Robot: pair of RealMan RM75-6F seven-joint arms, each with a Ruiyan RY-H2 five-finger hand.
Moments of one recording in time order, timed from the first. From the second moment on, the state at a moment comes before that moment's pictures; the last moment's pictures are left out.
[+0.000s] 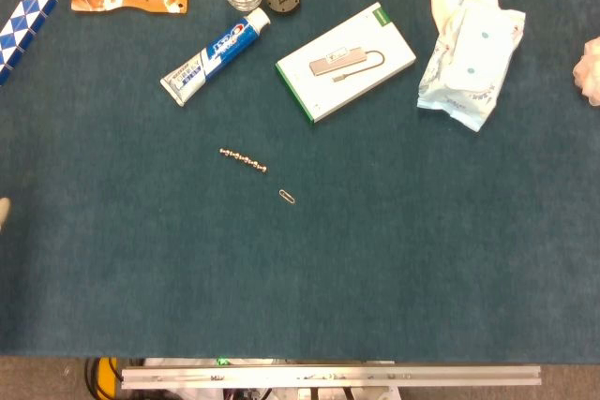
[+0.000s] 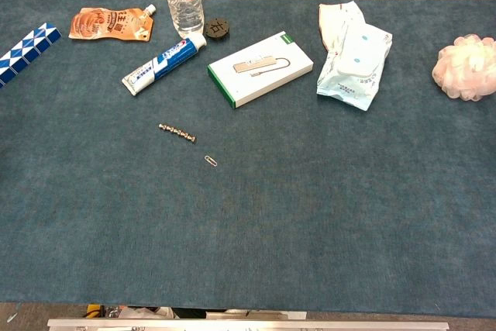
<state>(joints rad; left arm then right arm) -0.08 -1.10 -0.03 -1.66 1.44 1.45 0.20 0.10 -1.12 0.07 -1.65 -1.47 1.45 -0.14</state>
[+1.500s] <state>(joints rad) -0.55 -1.24 -0.05 -1.42 1.61 0.93 -0.11 0.14 -1.05 0.12 -1.73 -1.45 1.44 -0.16</state>
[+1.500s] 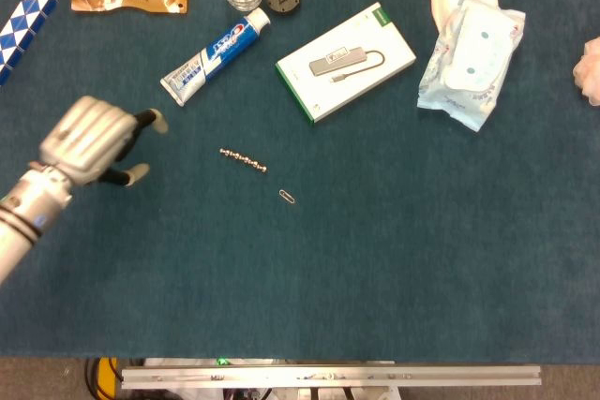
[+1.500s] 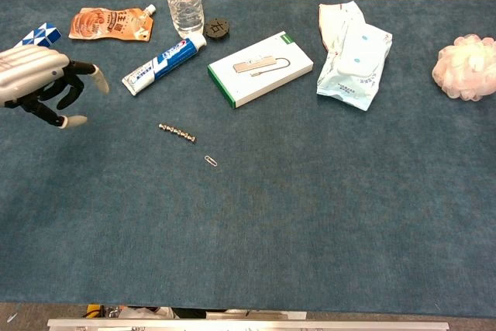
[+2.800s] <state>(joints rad) -0.76 -1.55 -0.08 -1.24 1.31 0.68 0.16 0.14 -1.06 0.11 -1.68 -1.41 1.41 -0.10</state>
